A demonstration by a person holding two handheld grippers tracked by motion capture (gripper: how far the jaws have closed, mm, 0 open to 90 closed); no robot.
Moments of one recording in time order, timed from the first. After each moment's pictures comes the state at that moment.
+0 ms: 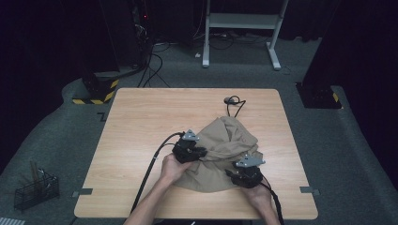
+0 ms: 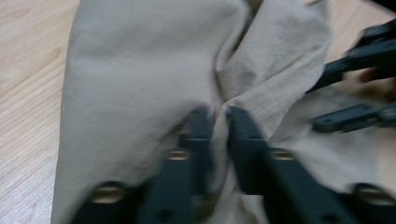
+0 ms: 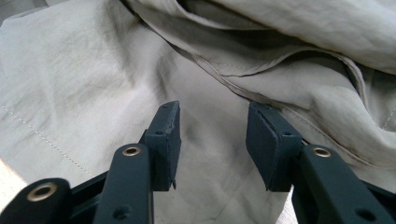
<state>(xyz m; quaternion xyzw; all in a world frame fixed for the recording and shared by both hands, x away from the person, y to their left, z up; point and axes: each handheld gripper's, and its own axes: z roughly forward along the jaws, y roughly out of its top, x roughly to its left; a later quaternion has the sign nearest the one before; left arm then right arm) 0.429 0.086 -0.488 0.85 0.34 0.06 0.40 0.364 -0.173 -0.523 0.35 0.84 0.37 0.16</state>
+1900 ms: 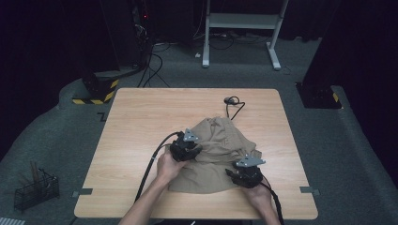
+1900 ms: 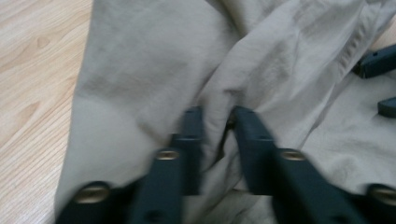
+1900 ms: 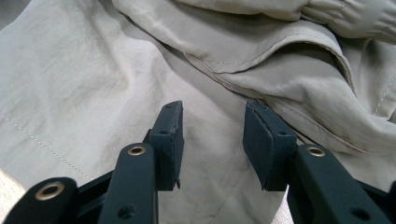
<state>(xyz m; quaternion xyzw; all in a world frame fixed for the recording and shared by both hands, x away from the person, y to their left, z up) 0.429 0.097 -0.481 0.86 0.34 0.14 0.36 0.364 -0.174 -0.523 0.35 0.84 0.37 0.16</state>
